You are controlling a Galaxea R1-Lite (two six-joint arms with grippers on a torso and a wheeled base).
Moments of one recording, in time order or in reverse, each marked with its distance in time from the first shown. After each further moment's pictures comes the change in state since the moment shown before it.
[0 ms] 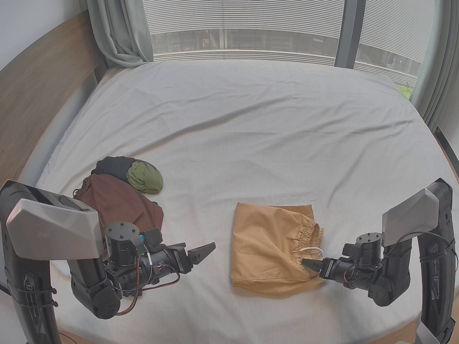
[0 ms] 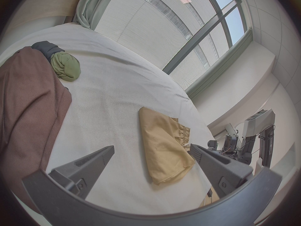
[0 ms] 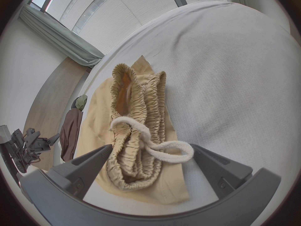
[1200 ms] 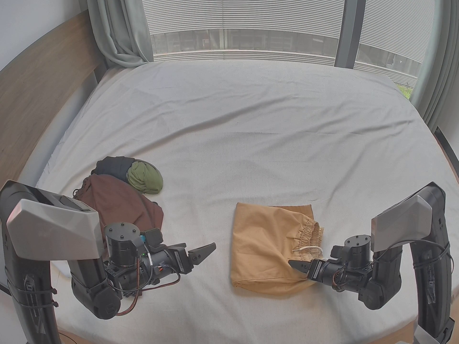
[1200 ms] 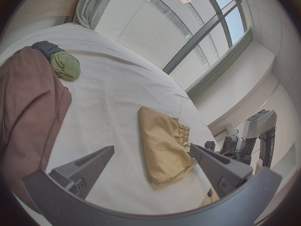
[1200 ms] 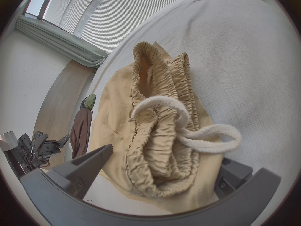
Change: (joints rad) left arm -0.003 0.002 0.000 0.000 0.003 0.001; right arm 0.080 0.026 -0.057 -0.005 0.033 0.116
